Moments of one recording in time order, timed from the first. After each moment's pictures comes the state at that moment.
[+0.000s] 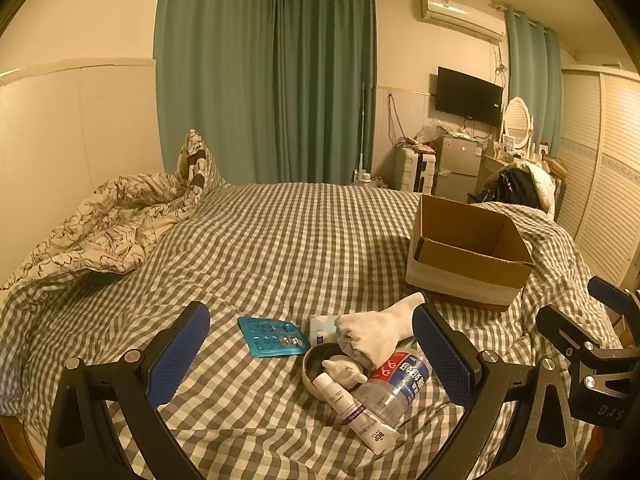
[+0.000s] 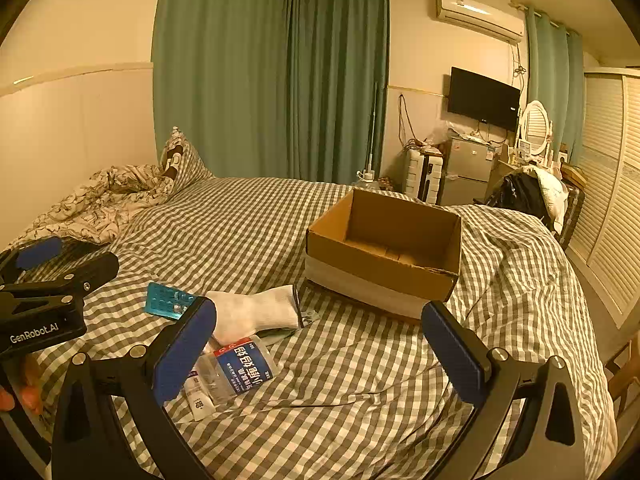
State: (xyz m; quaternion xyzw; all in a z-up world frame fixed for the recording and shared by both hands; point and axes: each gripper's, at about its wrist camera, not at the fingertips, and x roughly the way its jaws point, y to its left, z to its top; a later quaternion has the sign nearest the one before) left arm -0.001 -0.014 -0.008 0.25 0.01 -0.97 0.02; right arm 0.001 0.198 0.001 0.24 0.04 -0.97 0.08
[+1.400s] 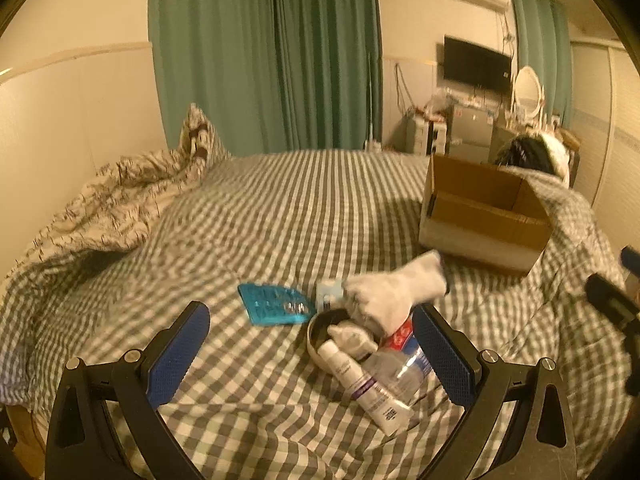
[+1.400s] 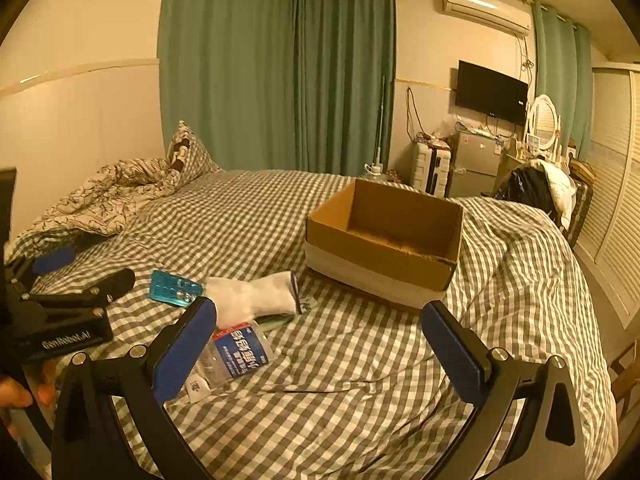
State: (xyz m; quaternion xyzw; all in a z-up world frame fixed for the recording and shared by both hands) left arm -0.014 0.001 -0.049 0.31 -0.02 -0.95 0.05; right arm 0.006 0.218 -0.007 0.26 0.04 -0.96 0.10
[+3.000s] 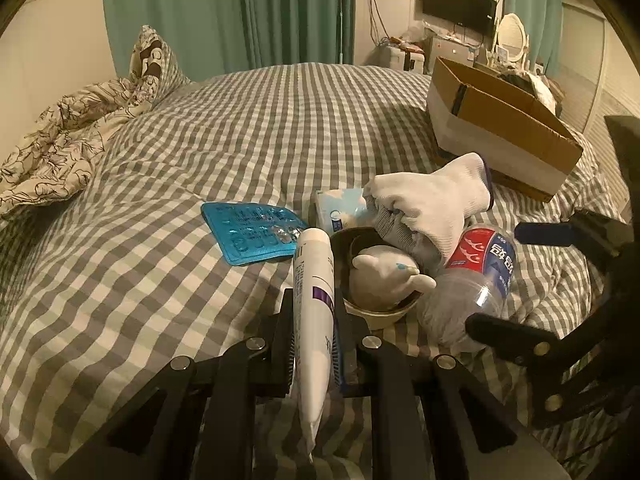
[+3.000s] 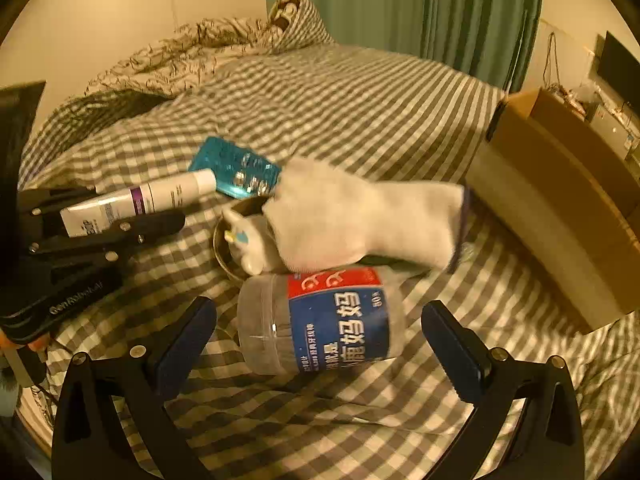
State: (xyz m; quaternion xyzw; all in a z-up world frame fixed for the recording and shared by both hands) left arm -0.063 -0.035 -0.135 0.42 -0.02 -0.91 -0.02; right arm -0.097 0.120 -0.129 0.42 0.14 -0.84 0.30
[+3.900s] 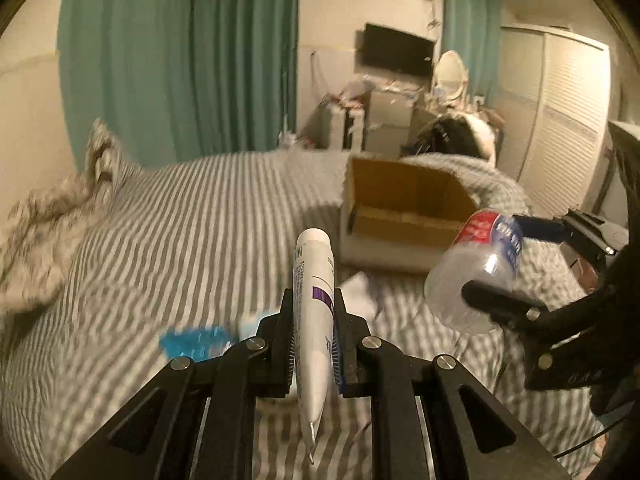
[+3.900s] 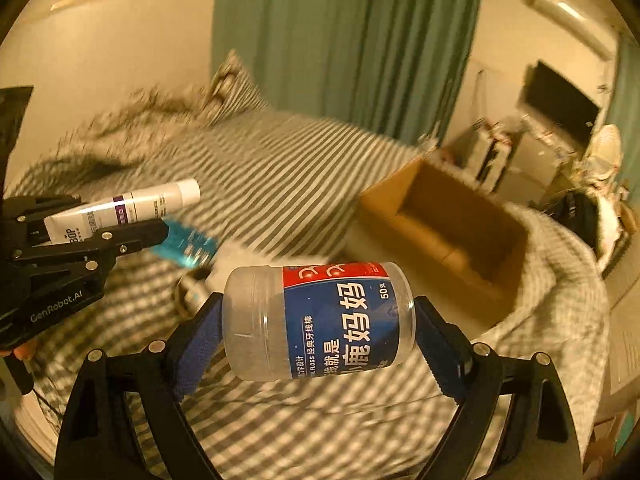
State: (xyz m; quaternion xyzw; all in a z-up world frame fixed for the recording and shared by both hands) left arm -0.066 0.024 -0.008 0.32 -0.03 -0.94 -0.12; right arm -0.066 0.181 -0.010 0.33 0.14 -0.92 0.18
